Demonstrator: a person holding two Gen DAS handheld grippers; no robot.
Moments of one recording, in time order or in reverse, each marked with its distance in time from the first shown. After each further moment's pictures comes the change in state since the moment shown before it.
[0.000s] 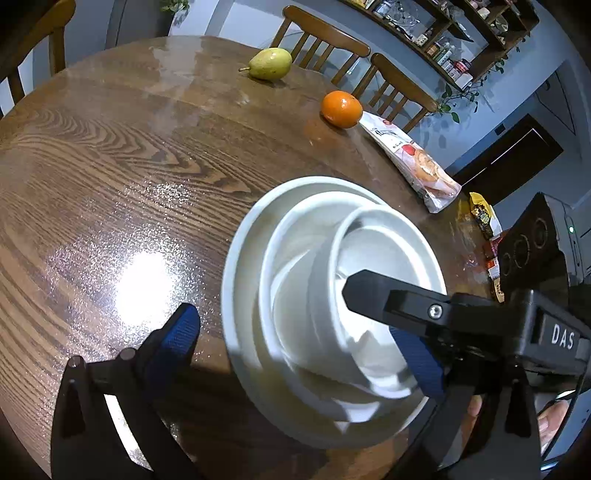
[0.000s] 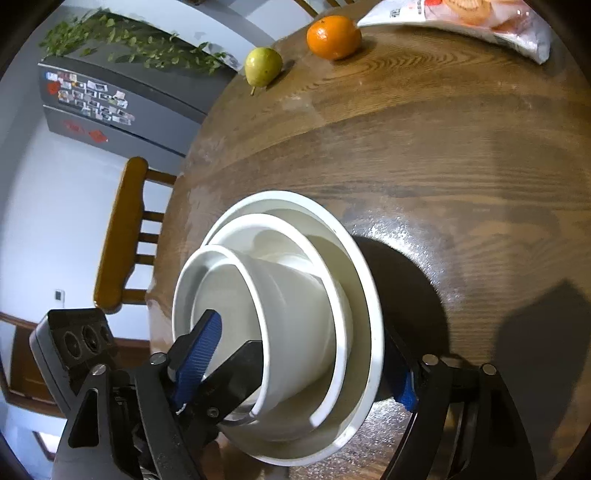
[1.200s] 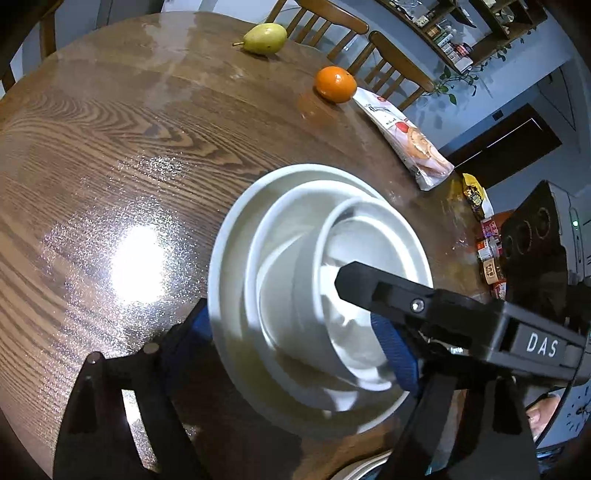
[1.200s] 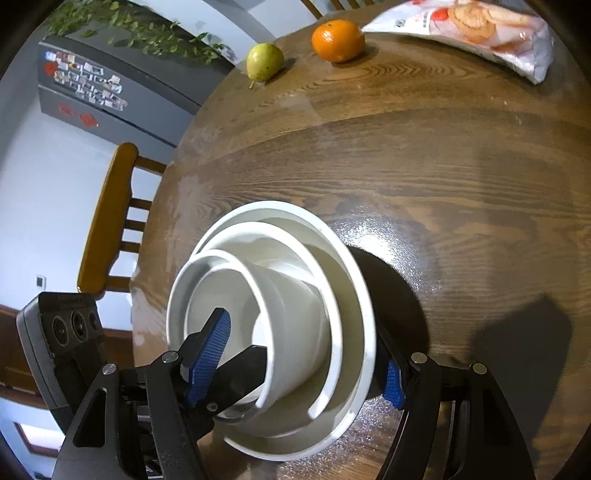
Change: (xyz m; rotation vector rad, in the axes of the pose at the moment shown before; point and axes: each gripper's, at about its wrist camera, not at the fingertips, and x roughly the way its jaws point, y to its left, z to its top) left arm -0.005 -0.002 -0.002 -0.014 0.119 -0.036; right arm -0.006 0.015 -0.004 -0.054 0.017 -0.097
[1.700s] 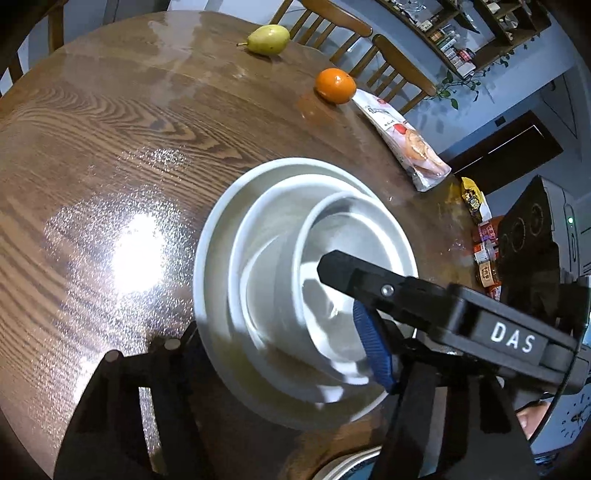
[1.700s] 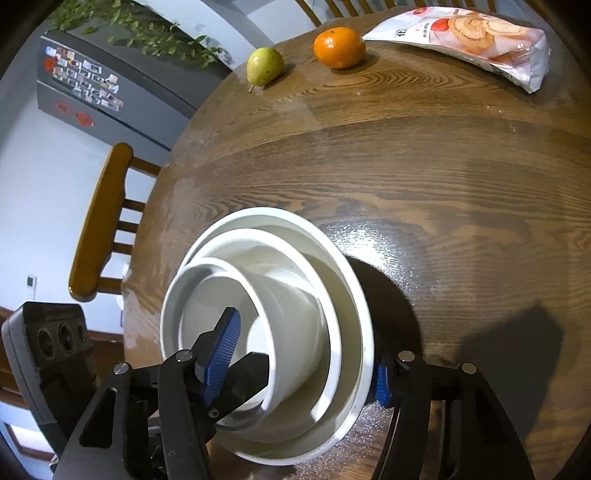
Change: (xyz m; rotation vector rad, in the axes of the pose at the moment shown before) left arm -0.008 -0.004 -0.007 -0.033 0.005 -0.001; right arm 0.001 0.006 -0.003 -0.002 -0.029 -0.049
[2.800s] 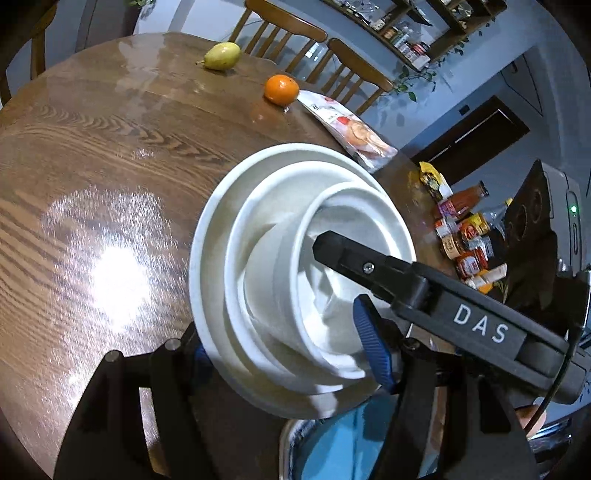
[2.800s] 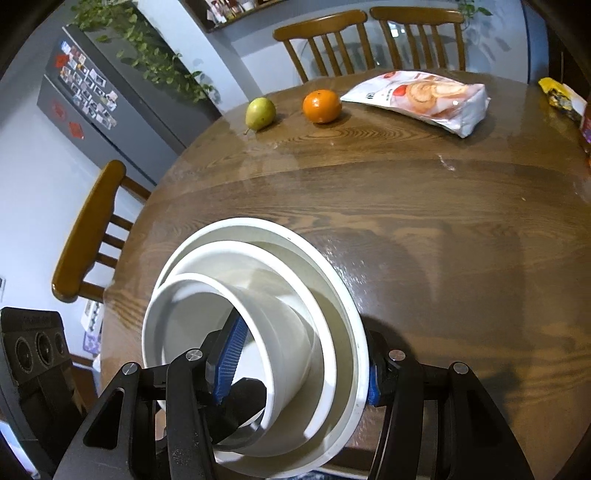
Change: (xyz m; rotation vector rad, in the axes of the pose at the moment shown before) left arm -0.040 -0.021 -0.043 0.108 -0.040 -0.100; right arm -0.061 0.022 -0.050 -0.045 -0.204 -0.168
